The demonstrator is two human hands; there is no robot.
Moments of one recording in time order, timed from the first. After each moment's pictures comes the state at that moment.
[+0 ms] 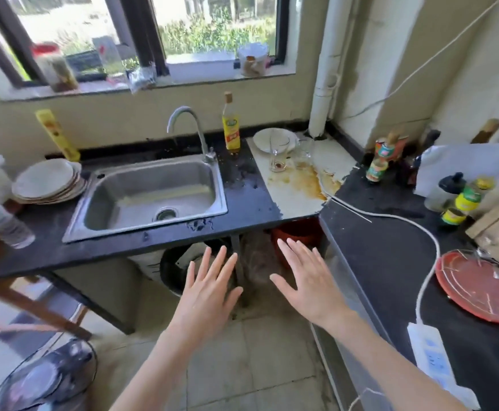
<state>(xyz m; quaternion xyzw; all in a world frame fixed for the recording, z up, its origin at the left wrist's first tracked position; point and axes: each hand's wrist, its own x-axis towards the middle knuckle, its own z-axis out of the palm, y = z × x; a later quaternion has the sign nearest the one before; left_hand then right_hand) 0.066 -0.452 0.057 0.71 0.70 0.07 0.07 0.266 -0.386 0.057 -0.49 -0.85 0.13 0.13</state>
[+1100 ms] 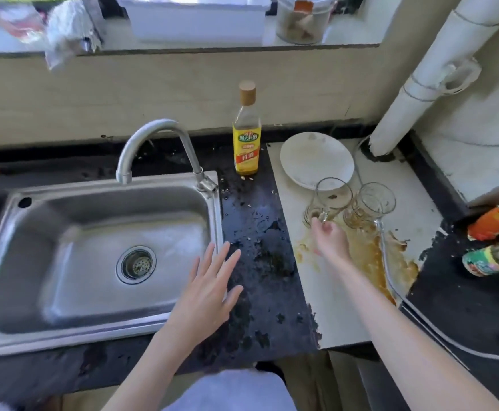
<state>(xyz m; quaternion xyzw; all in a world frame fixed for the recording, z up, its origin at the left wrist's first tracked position) -0.076 -0.063 -0.002 0.68 0.70 0.06 0.19 0.120 0.101 -0.023 -0.74 -0.47 0.44 0.19</state>
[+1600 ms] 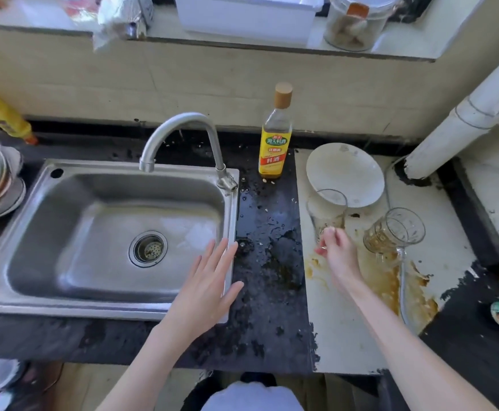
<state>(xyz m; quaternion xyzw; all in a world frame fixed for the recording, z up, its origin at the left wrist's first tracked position) -0.076 -0.058 -0.007 0.61 0.75 0.10 0.23 0.115 0.110 -0.023 -0.61 -0.52 0.53 0.28</state>
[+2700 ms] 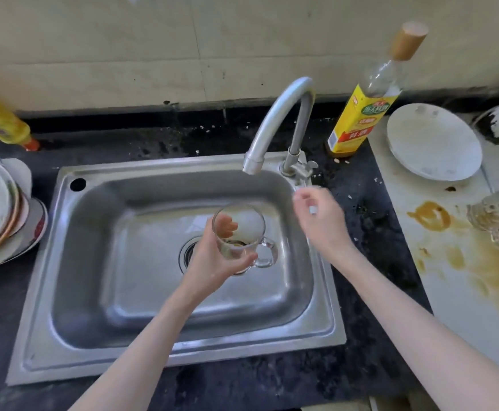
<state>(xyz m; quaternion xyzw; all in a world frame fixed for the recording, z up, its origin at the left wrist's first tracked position) -0.280 -0.045 -0.075 0.41 0.70 0.39 0.43 -0.117 0.068 -0.037 -0.57 -0.68 0.41 0.22</state>
